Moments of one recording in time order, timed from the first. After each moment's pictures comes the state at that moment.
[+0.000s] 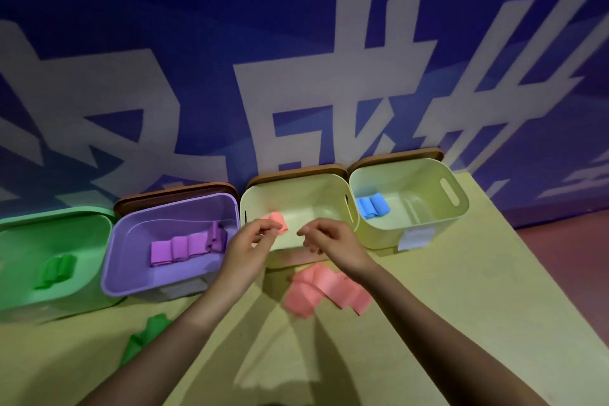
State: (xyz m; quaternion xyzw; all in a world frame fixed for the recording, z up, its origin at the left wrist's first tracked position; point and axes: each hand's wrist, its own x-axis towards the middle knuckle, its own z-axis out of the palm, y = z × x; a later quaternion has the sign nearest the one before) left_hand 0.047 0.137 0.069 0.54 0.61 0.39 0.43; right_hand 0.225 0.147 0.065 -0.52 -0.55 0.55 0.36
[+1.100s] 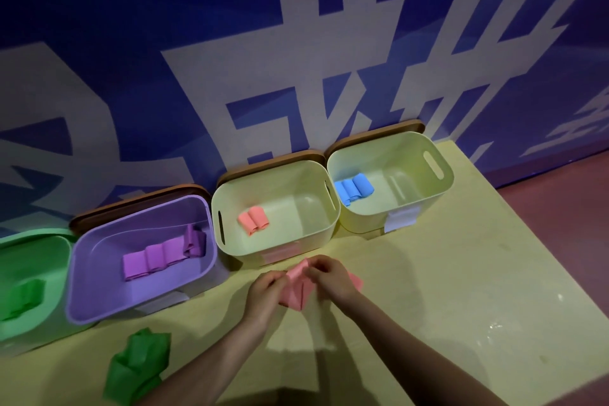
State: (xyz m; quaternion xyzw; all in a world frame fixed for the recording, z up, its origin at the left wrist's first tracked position) left_hand 0.092 0.105 -0.030 0.39 0.70 0.25 0.55; right_hand 0.240 0.113 -0.054 -0.64 -0.41 0.58 0.29
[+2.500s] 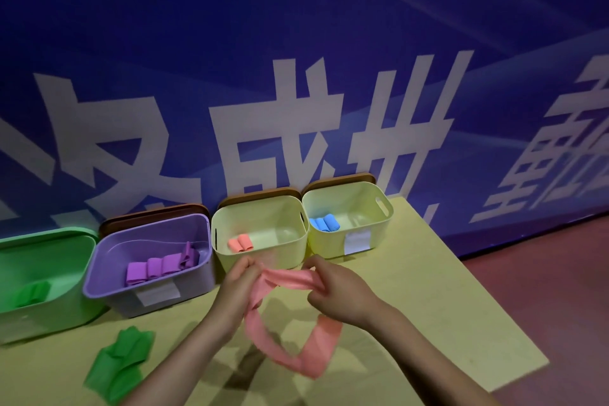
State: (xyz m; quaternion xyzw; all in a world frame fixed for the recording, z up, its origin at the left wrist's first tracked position) left_hand 0.100 0.017 0.101 0.45 0.55 0.44 0.56; right_hand 0.295 -0.003 0.121 -0.60 -0.75 0.25 0.15
